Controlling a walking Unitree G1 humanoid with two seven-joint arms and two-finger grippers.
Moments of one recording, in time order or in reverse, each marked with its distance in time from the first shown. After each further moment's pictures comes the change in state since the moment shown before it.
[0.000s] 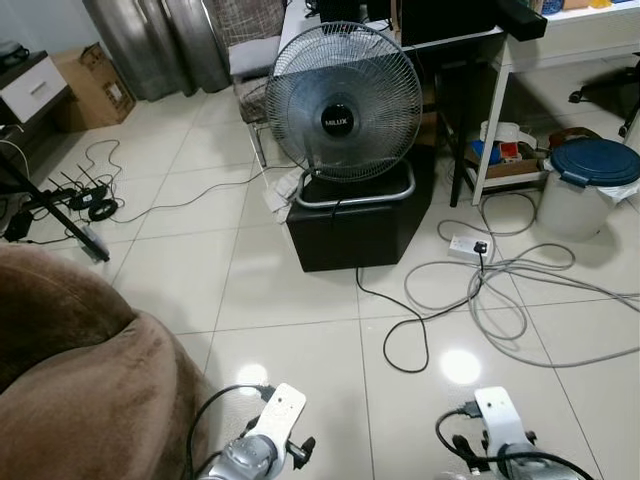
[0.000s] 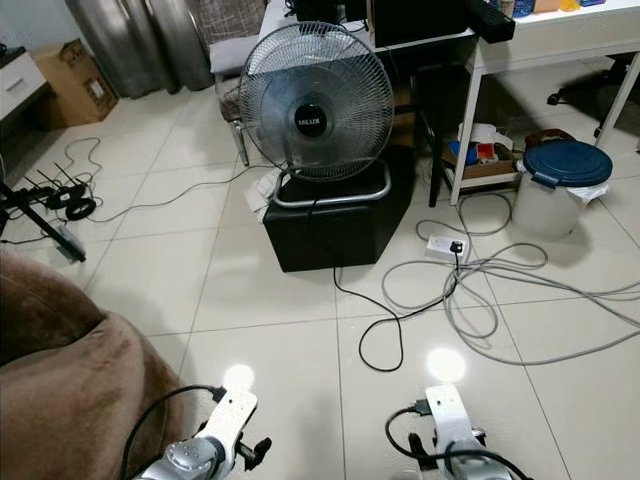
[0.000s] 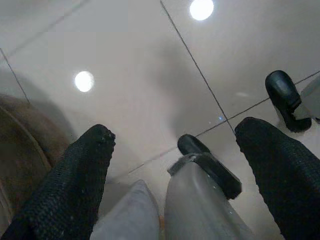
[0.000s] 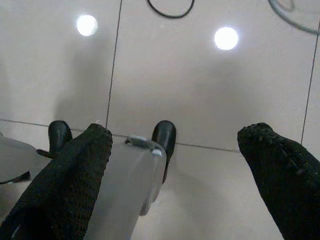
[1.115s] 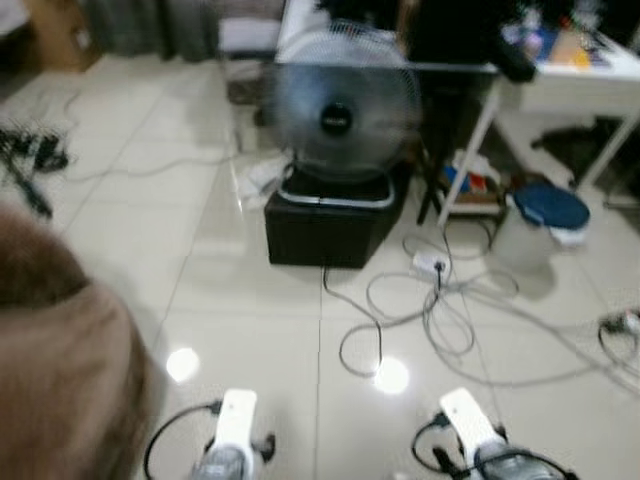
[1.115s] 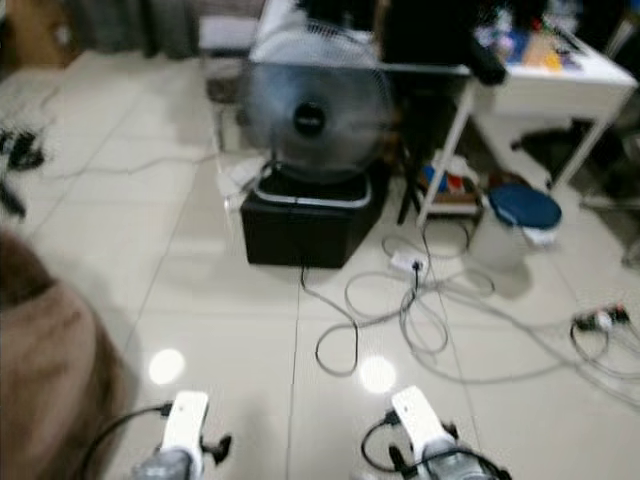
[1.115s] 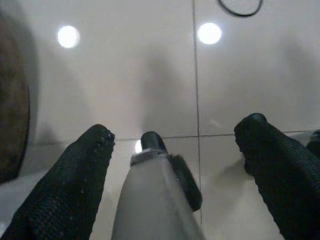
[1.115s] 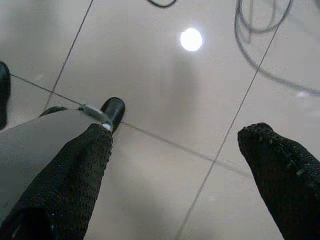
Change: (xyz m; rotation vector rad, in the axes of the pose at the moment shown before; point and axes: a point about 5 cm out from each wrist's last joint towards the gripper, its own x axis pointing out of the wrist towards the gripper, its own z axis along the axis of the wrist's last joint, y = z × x) left arm -0.010 0.034 -0.027 -0.331 0.053 0.240; right arm 0.005 0.030 0.009 -0.282 0.014 0.073
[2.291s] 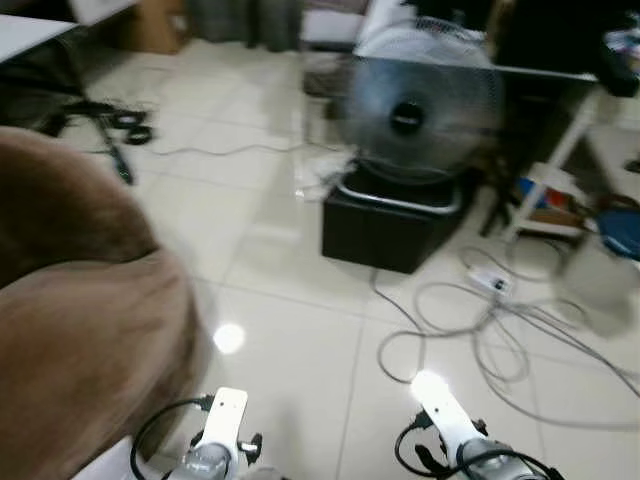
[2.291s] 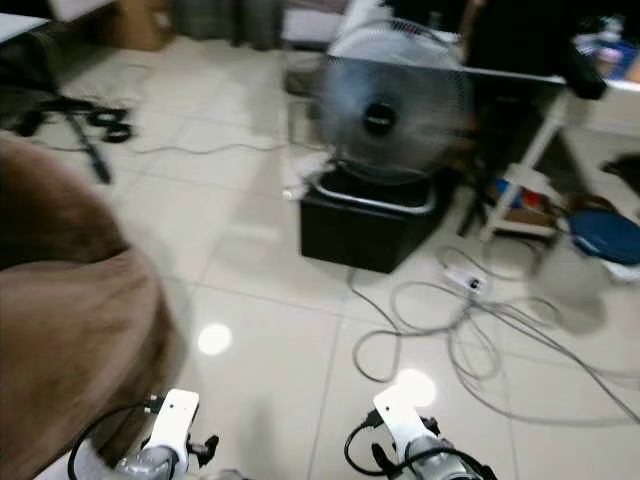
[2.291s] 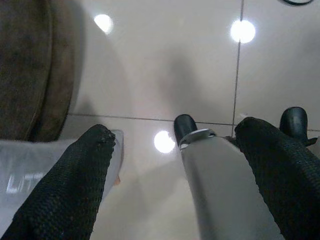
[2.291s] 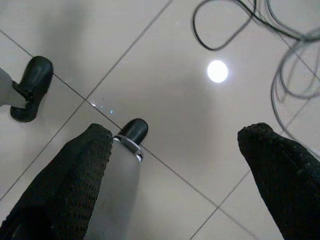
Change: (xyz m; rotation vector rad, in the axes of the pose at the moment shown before) left arm -0.001 0.018 0.005 0.112 -0.009 -0.004; right arm 0.003 0.018 0.010 -0.040 -0.035 0.046
